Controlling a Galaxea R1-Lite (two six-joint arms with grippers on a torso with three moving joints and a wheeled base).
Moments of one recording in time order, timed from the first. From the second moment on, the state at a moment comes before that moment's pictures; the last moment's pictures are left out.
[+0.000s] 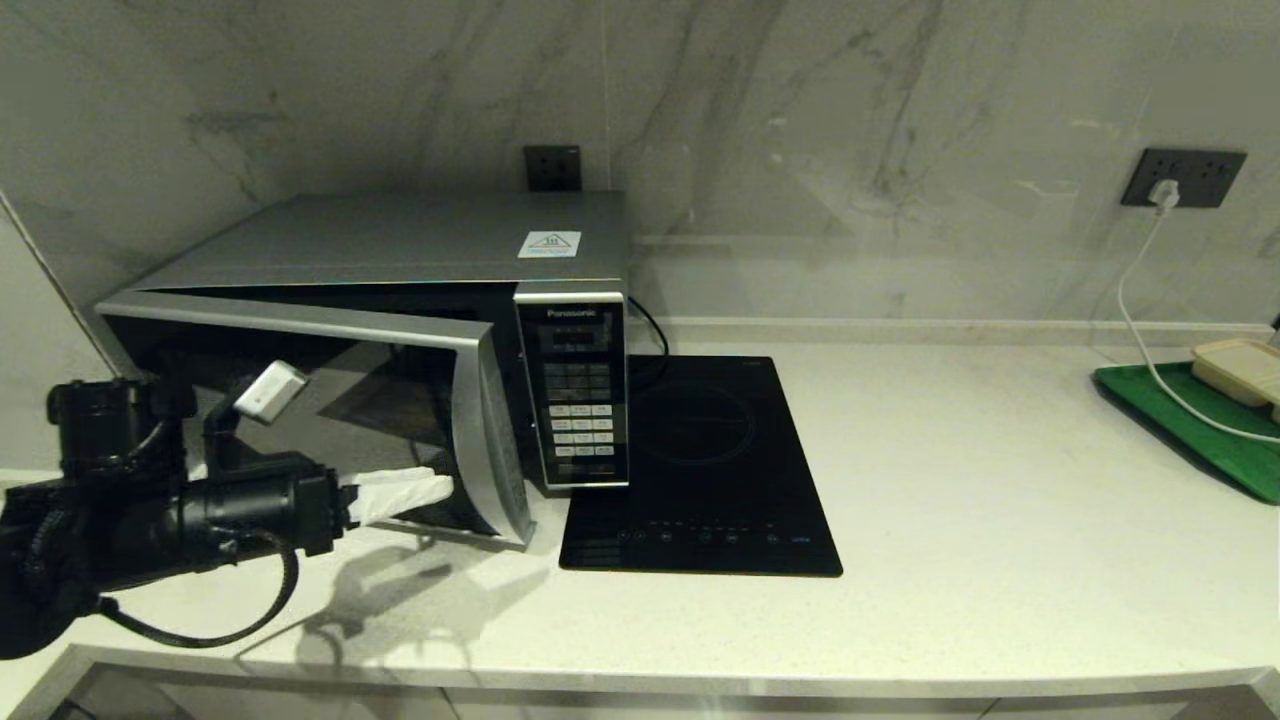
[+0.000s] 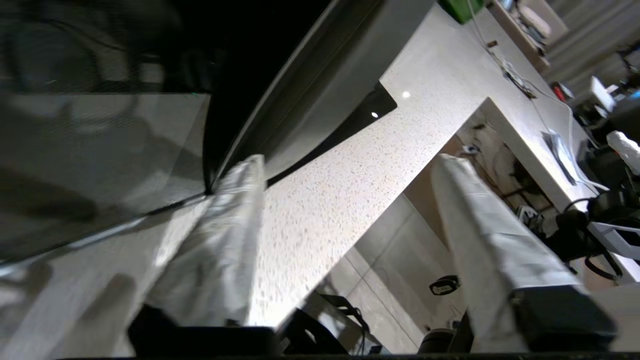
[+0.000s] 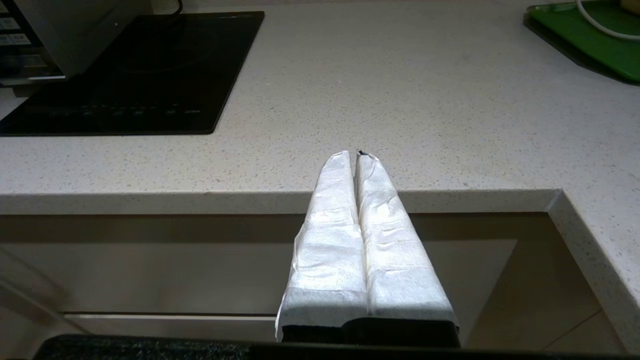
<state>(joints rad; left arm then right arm) 0.05 1.66 -0.61 -0.57 -1.01 -0.09 0.01 0.00 -0.02 0.04 -0.03 0.09</state>
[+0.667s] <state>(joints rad) -0.02 1.26 -0.99 0.14 -0.46 0.09 0.01 0.00 -0.02 0.04 -0.03 0.09</state>
